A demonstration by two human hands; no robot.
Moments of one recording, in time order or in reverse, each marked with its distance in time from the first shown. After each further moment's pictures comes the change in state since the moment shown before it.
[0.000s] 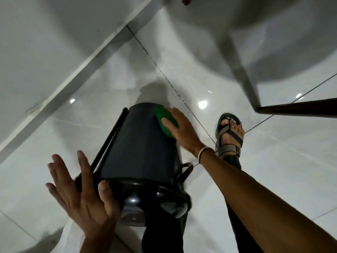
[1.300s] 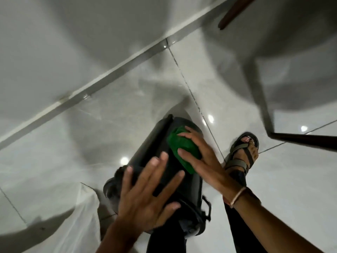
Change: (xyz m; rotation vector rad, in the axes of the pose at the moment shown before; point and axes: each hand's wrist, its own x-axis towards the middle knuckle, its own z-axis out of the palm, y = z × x) left_hand -0.005 0.017 -0.004 0.140 -0.098 0.731; right_hand -0.059 -0.016 0.006 0.067 -0.090 -0.147
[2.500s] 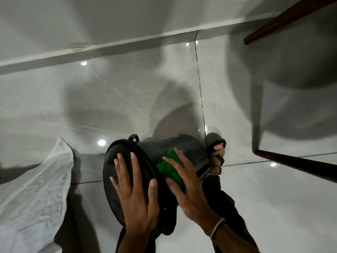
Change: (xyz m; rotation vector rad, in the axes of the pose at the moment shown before) left_hand -0.055 0.116 0.001 -0.757 0.078 -1.171; right_hand -0.106 0.035 0.027 -0.440 -0.252 -0.187
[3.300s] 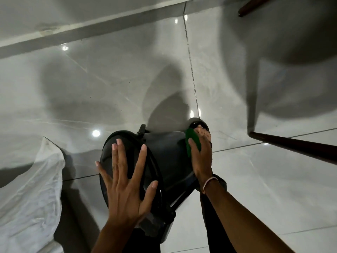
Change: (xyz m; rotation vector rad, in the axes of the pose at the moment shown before) left_hand 0.027 -0.023 -0.010 0.335 -0.195 0.304; right_hand 0.055 0.060 -0.028 0.098 0.429 0.631
